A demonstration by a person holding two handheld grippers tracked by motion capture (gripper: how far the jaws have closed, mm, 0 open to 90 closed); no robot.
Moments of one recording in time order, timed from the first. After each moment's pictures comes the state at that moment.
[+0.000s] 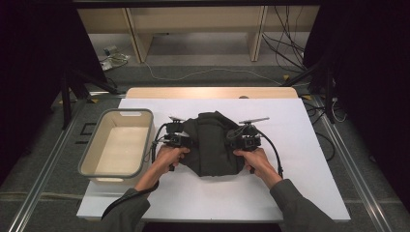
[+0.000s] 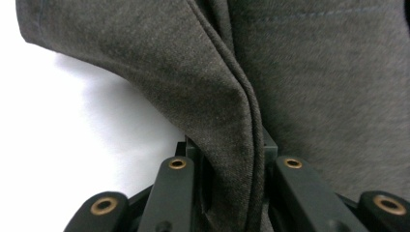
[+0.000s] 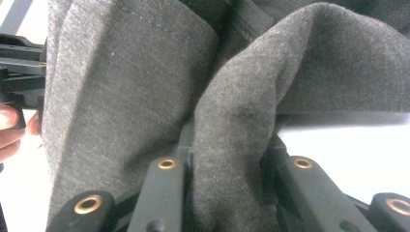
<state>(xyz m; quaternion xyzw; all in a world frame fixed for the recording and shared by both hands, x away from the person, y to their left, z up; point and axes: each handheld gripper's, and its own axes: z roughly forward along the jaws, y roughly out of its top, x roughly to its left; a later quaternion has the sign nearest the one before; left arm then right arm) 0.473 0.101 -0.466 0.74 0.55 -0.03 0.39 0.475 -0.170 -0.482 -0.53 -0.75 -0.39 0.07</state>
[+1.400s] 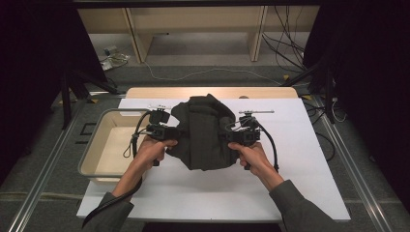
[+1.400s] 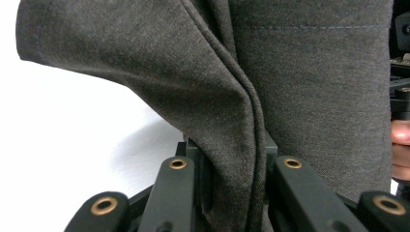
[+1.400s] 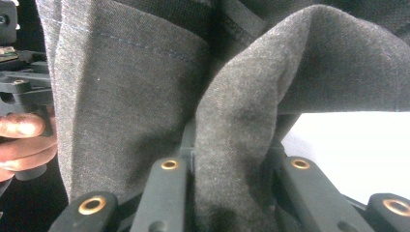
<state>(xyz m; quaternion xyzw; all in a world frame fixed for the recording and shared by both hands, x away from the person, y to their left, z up) 0.440 0.133 -0.385 0.75 0.49 0.02 0.45 0.449 -0.154 -0.417 -0.48 -0.72 -0.50 0.07</state>
